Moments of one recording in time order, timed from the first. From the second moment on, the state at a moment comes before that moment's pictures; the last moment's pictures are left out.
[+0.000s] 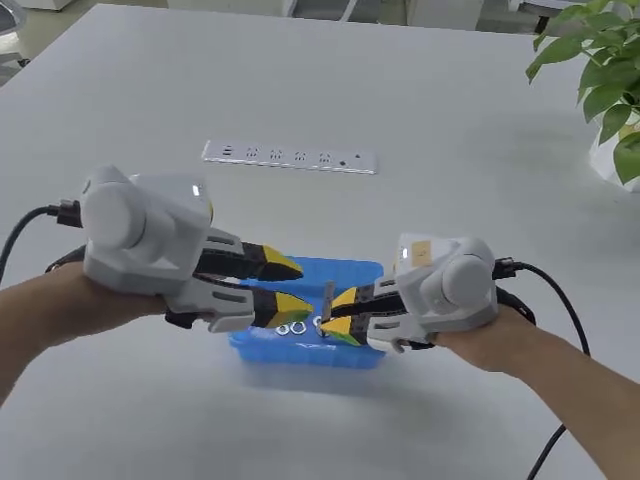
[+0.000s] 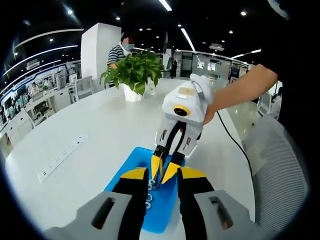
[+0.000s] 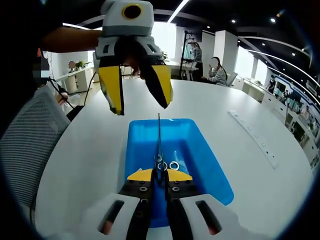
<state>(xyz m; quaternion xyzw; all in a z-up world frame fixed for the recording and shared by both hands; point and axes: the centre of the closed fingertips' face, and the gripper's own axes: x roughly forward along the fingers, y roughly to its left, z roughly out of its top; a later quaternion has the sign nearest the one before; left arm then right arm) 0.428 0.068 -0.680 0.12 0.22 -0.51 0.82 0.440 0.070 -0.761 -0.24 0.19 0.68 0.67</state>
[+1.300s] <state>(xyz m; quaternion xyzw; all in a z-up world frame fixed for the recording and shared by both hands) 0.440 0.045 -0.690 0.19 0.21 -0.56 0.77 0.440 0.069 -0.762 -0.25 0.19 0.68 0.66</state>
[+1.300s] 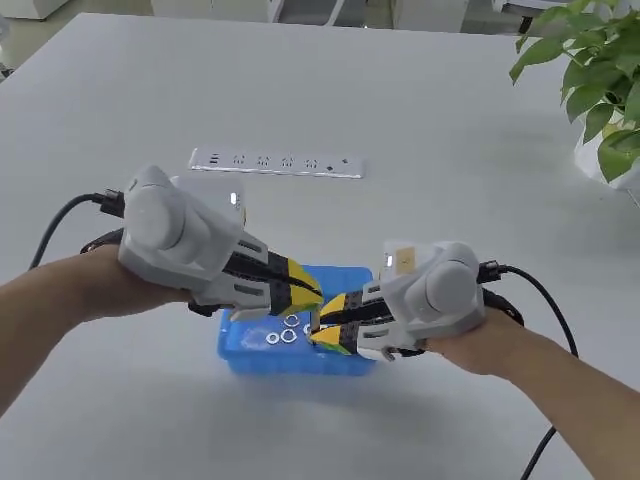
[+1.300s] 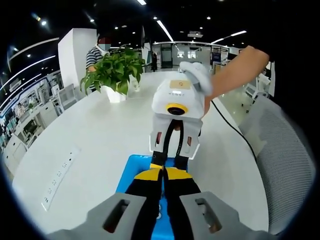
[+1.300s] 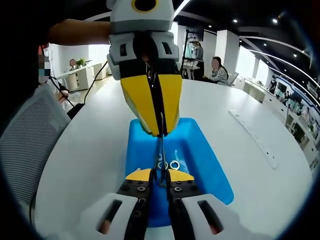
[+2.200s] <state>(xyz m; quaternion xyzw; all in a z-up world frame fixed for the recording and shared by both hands) 0.429 0.048 -0.661 0.20 0.19 -0.56 0.78 0.430 0.056 -0.728 -0.25 0.17 0.66 0.69</state>
